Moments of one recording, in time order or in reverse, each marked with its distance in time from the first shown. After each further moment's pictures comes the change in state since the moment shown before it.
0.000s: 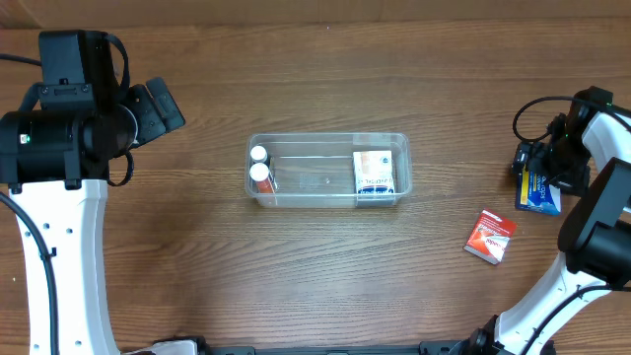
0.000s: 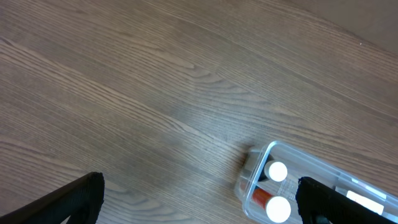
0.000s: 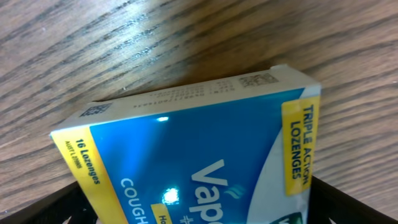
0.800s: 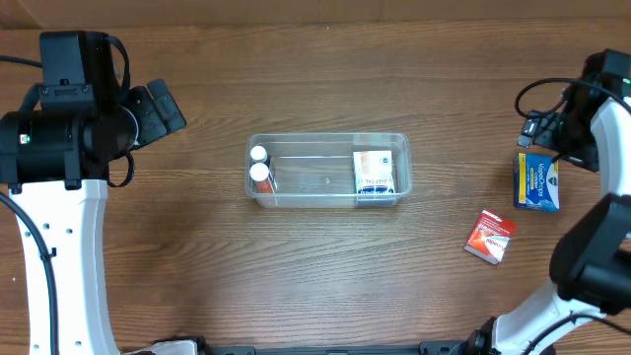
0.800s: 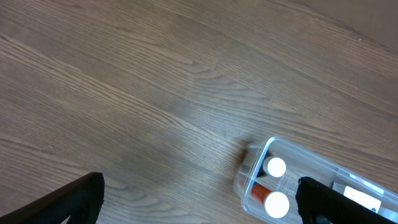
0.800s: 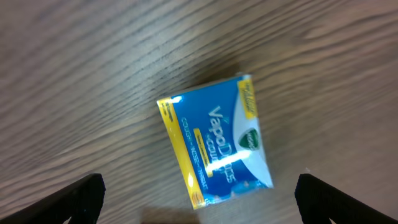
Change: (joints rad) left arm 0.000 0.000 0.000 -0.012 0.011 -0.003; right arm 0.083 -0.183 0.112 -0.129 0.035 0.094
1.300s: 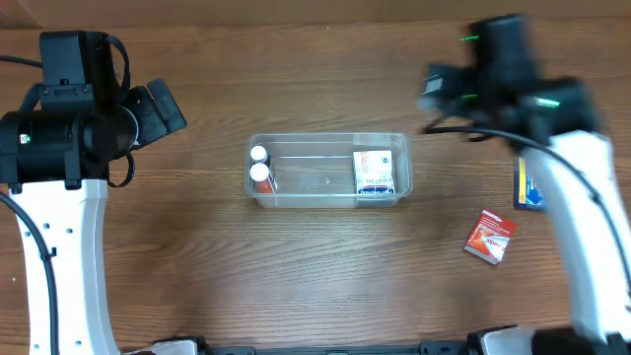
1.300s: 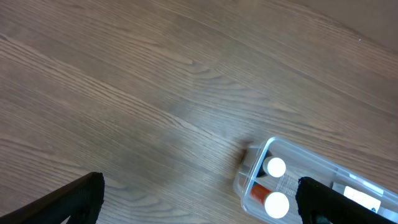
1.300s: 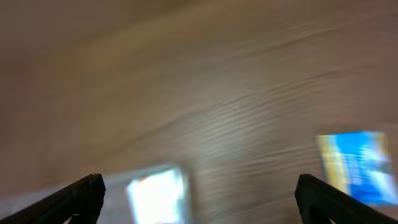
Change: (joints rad) left arm 0.000 0.000 0.000 0.000 0.000 0.000; right arm 0.506 -0.382 0.135 -0.018 0.063 0.358
